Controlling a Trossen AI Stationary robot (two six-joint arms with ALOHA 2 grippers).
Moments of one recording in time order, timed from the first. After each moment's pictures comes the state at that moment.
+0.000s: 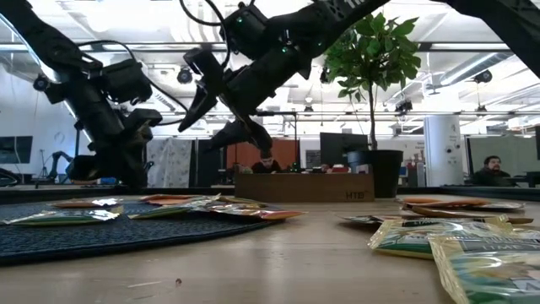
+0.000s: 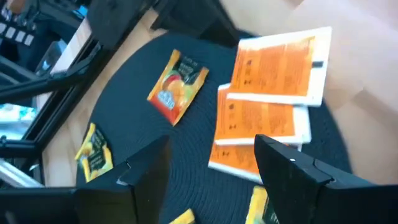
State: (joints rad) left arm 0.58 1.06 0.35 -0.24 0.29 -0.74; right arm -0.13 2.16 1.65 -0.20 -0.16 0.77
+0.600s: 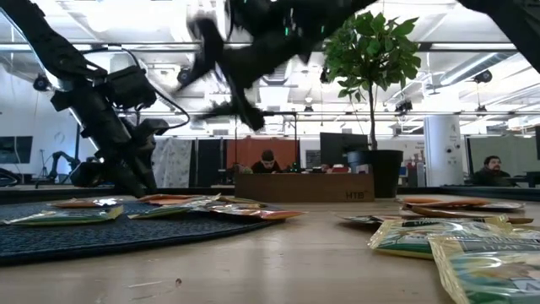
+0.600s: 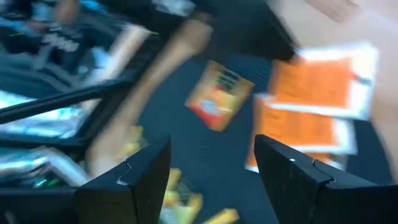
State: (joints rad) left arm 0.58 1.16 0.34 -0.12 0.24 -0.78; right arm -0.12 2.11 1.67 -0.18 -0.24 0.79
